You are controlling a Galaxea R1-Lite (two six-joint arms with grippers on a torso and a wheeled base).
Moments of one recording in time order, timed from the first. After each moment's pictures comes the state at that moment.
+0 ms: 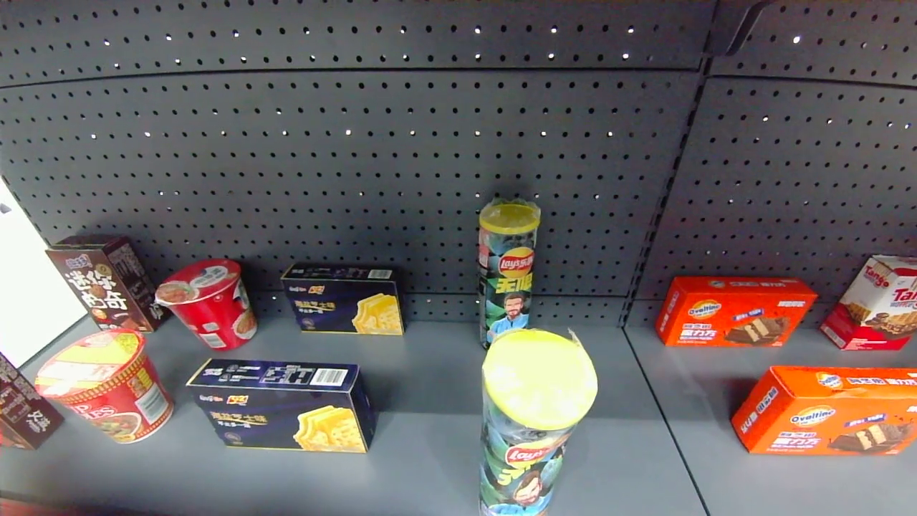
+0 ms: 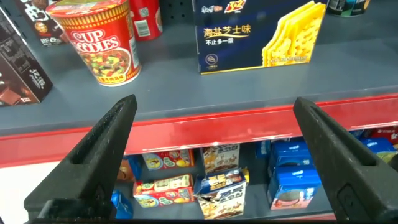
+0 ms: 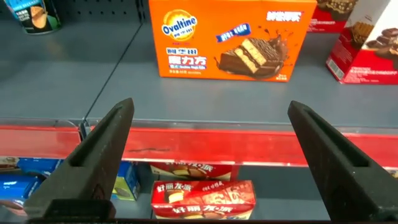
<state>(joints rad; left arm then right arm) -0.01 0.00 0.00 0.00 -0.10 0.05 0.00 0.00 0.00 0.00 0.01 0.00</state>
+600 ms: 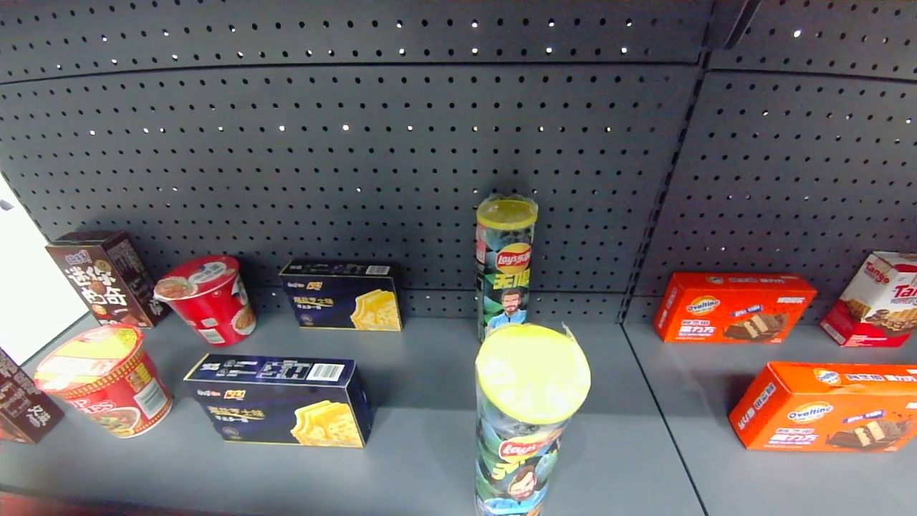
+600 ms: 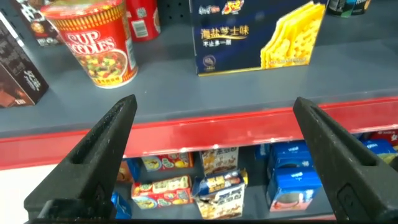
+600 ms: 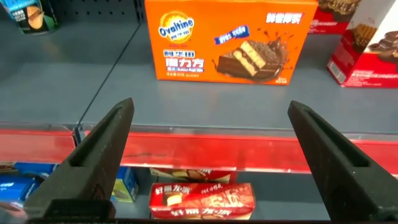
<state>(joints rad) -0.01 0.00 0.00 0.01 -0.10 0.05 0.00 0.00 0.00 0.00 0.01 0.00</state>
